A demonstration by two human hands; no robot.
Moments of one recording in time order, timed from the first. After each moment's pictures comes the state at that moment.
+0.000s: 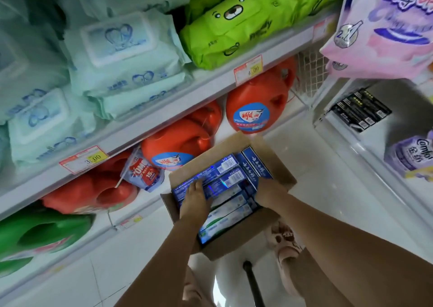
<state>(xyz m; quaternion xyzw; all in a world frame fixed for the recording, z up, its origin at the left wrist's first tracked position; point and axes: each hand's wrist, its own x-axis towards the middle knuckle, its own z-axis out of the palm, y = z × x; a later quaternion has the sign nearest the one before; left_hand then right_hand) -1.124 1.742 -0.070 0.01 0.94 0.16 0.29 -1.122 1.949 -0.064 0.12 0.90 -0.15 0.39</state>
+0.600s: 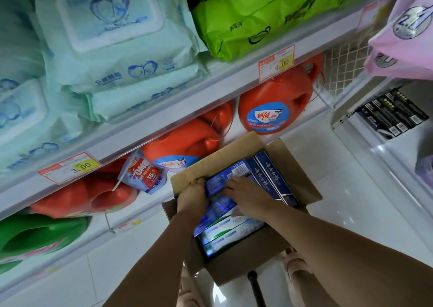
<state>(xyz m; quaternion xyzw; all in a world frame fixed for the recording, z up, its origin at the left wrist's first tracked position) -1.175 1.726 -0.104 0.04 0.95 0.05 0.29 -1.162 1.901 -0.108 -0.31 0.91 -0.10 0.26</state>
